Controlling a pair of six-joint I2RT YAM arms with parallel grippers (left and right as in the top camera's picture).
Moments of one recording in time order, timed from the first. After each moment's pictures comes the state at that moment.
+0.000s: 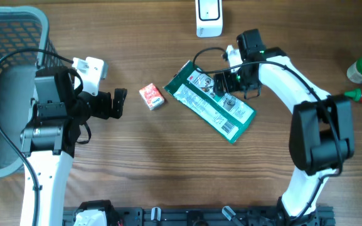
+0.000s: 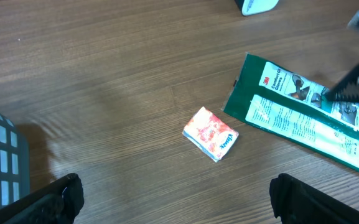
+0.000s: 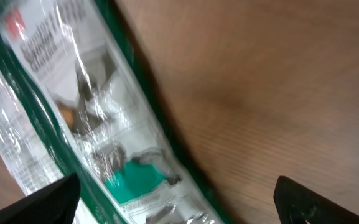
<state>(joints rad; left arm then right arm) 0.06 1.11 1.02 -0.71 0.29 0.21 0.24 2.03 1.41 -0.79 -0.24 -0.04</state>
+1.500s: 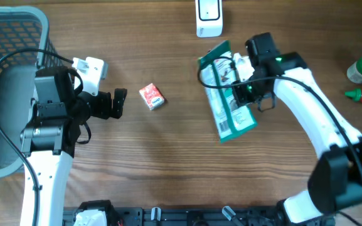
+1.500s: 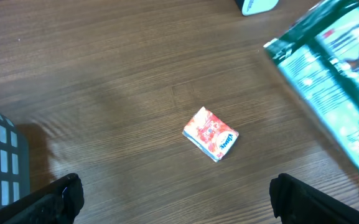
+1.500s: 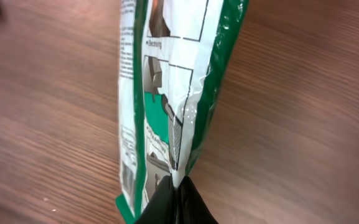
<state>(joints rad) 0.06 1.11 1.02 -0.71 0.29 0.21 0.26 1.71 1.34 -1.02 -0.13 -0.05</state>
